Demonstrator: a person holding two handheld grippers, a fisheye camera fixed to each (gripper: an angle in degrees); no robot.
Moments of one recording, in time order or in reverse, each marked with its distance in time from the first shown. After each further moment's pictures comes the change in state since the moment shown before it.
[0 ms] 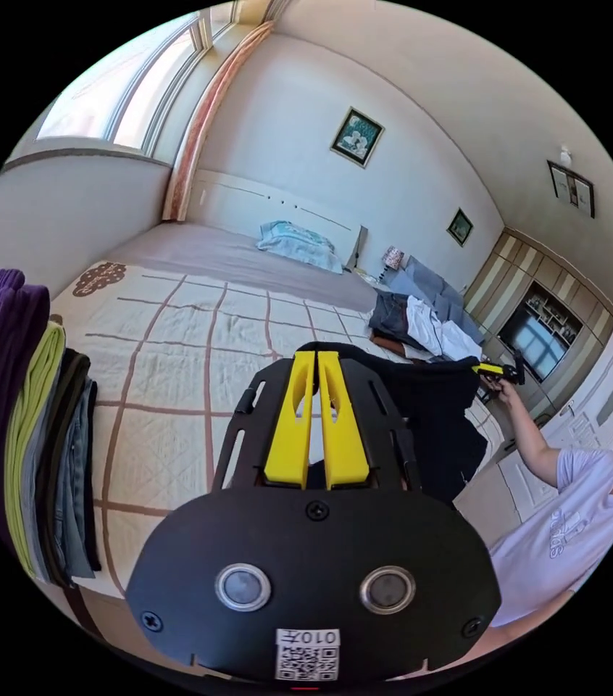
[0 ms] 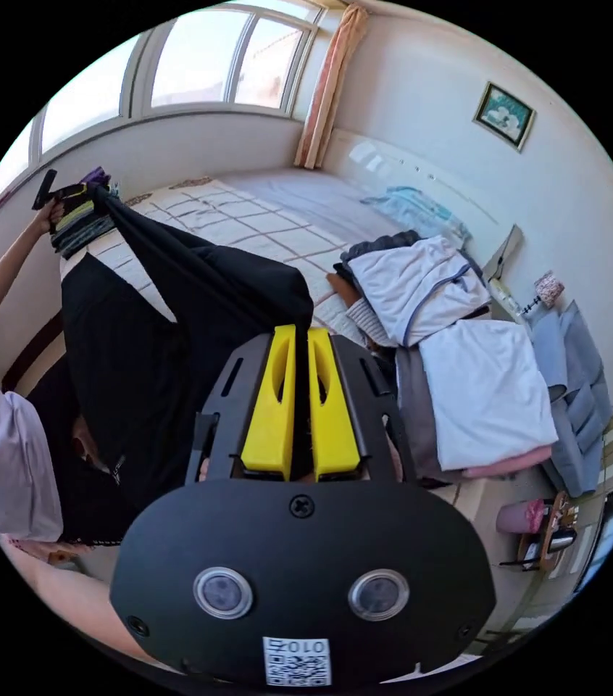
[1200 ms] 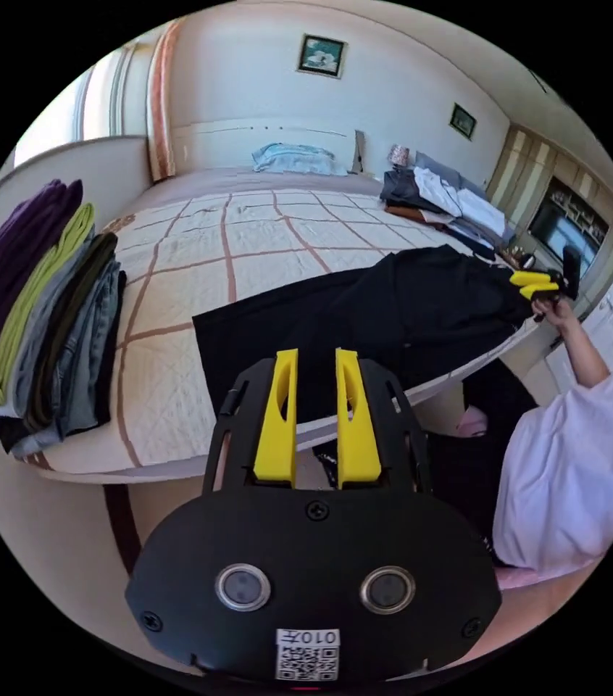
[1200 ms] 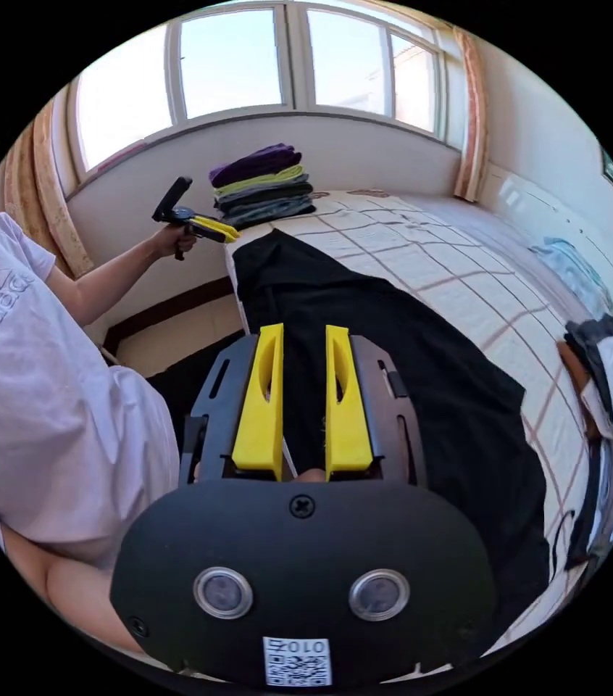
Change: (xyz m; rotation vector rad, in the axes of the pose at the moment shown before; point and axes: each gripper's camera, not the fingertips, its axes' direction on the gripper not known) left arm 0.087 0.237 -0.015 -0.360 -0.199 0.246; right arm -0.303 0.029 0.036 -0.001 -0.558 -0.349
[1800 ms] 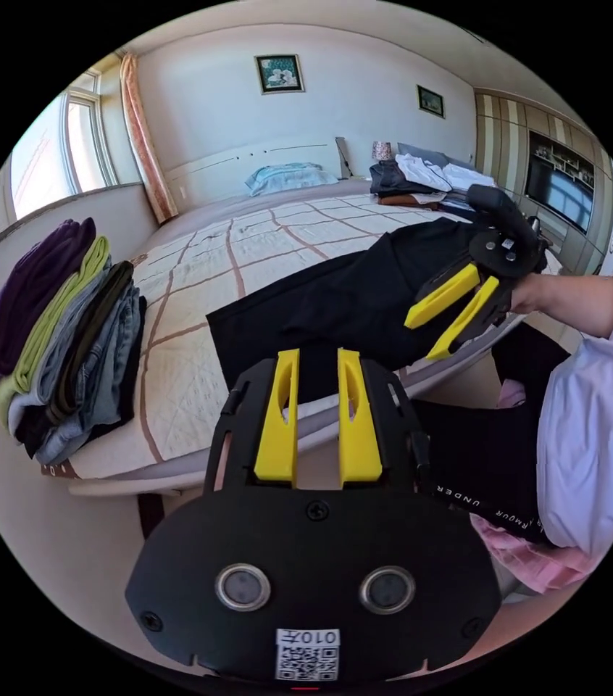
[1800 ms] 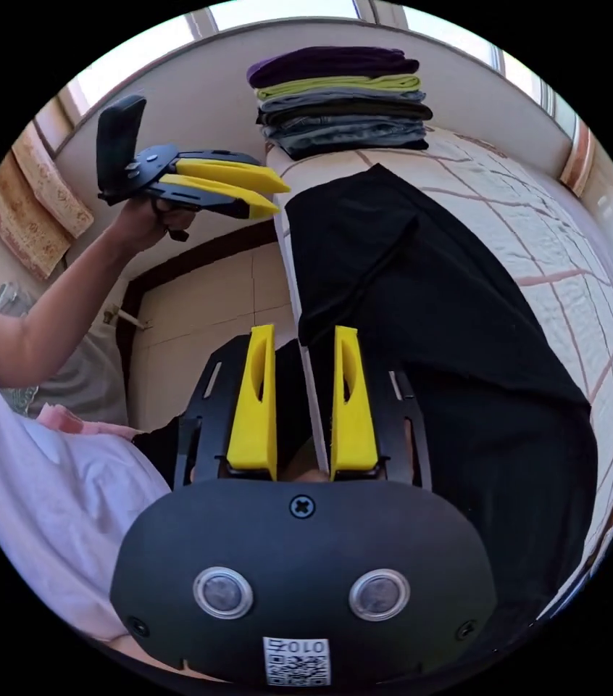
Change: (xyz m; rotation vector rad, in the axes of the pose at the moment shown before) left arm 0.058 0.057 0.013 0.100 -0.112 0.076; right arm -0.080 -0.171 0.174 -0.286 -0.154 -0.023
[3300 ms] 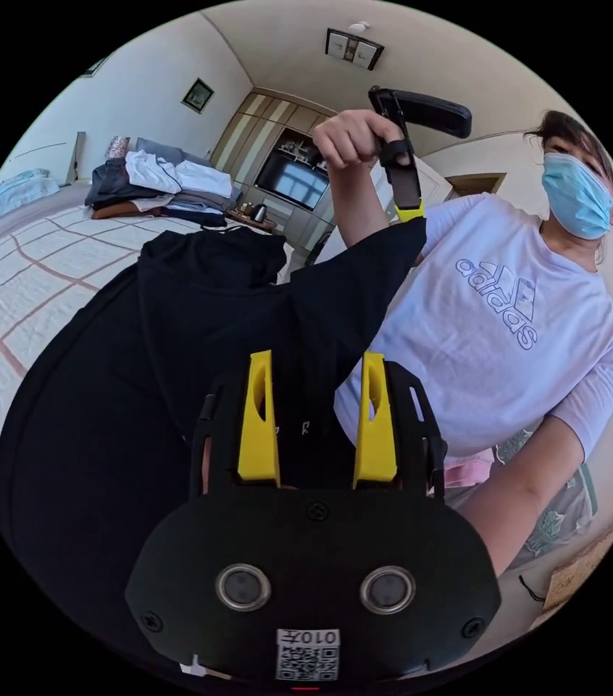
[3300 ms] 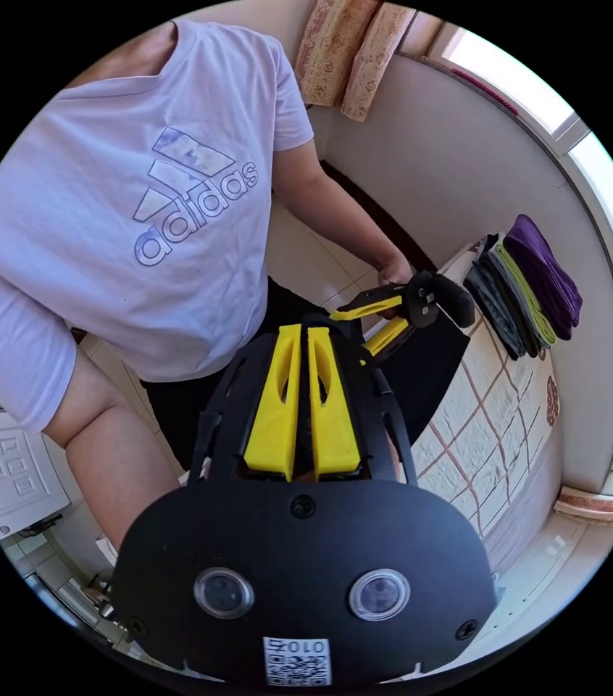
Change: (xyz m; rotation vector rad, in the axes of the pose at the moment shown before) left arm -0.004 -0.102 0.116 0.009 1.188 0.439; right arm -0.139 0.001 -0.279 -0.182 0.042 -1.078
